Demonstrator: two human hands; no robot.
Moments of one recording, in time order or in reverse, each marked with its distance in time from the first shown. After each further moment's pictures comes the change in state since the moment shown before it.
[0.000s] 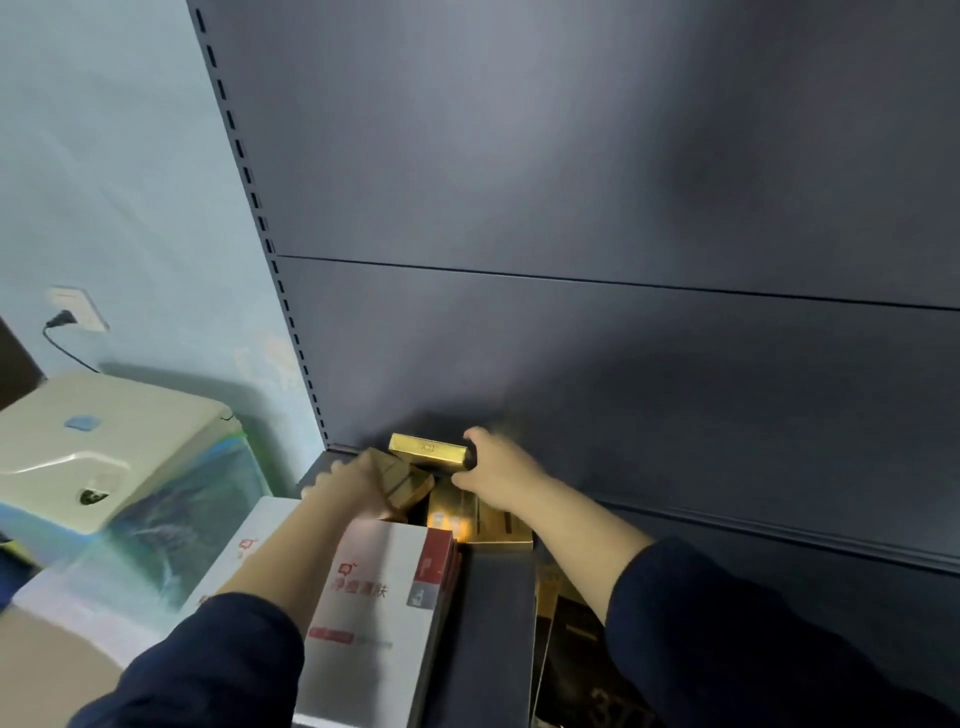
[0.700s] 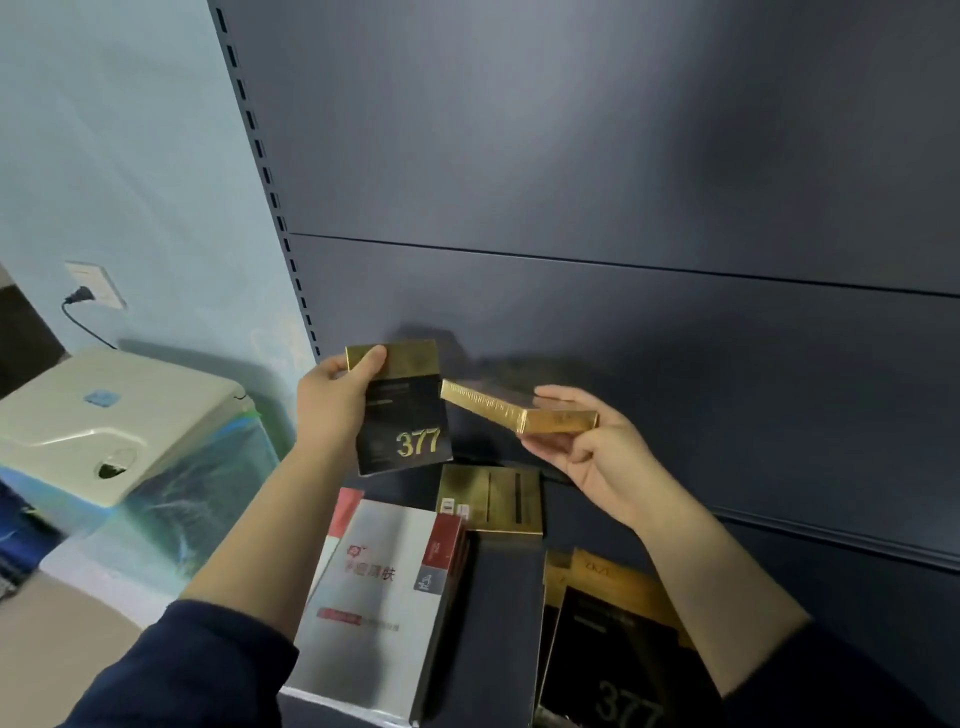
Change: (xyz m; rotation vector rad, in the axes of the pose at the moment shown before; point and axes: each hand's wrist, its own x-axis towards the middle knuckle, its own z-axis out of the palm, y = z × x) left_hand -0.057 0.022 -0.064 -1.395 0.434 0.200; right_hand -0.047 0.044 -0.053 1.457 -0.038 0.023
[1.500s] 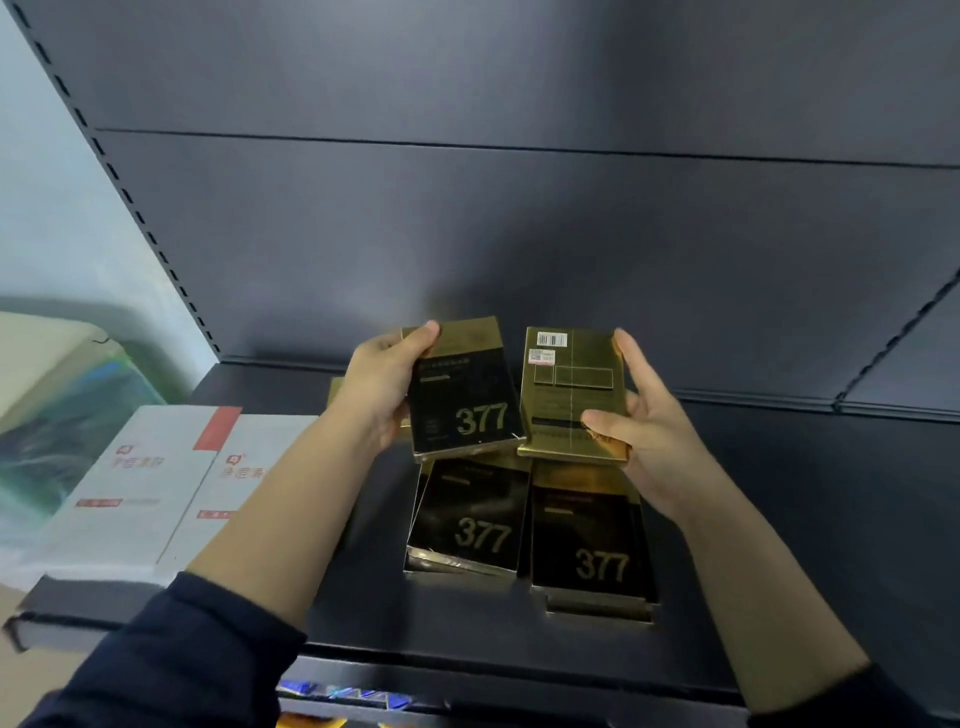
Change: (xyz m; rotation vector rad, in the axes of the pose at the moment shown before) left_hand -0.138 -0.019 0.095 -0.029 -0.532 -0.272; right_hand -0.156 -0.003 -0.102 -0.298 0.246 -0.137
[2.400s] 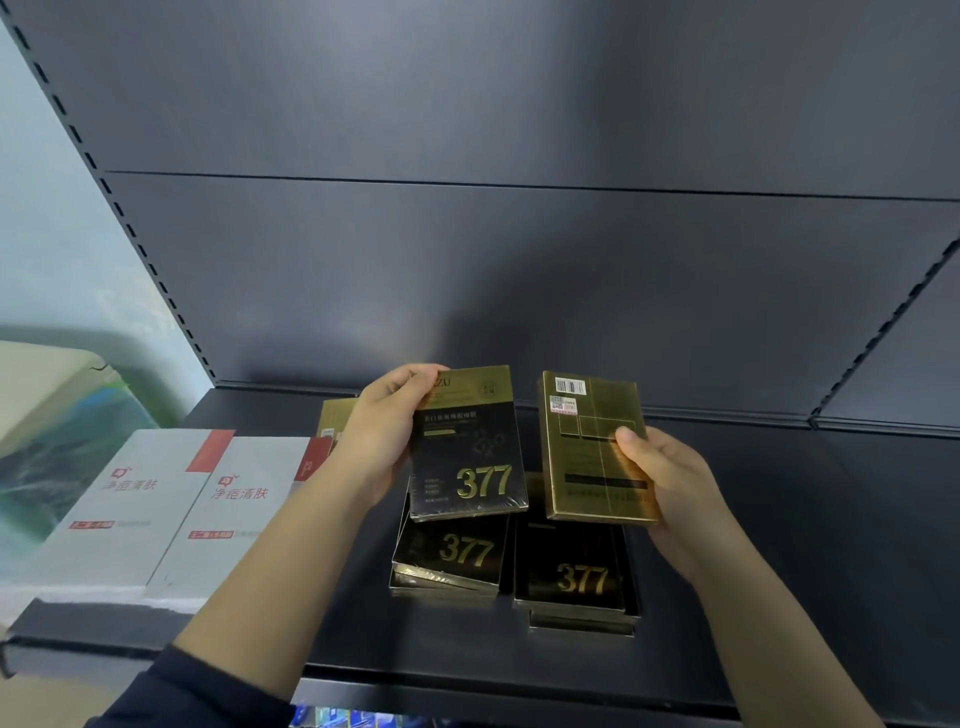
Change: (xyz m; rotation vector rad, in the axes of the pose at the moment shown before) left_hand -0.028 -0.011 0.014 0.075 -0.017 0.064; right_hand -0.035 0.010 -0.021 -0.005 0.195 0.070
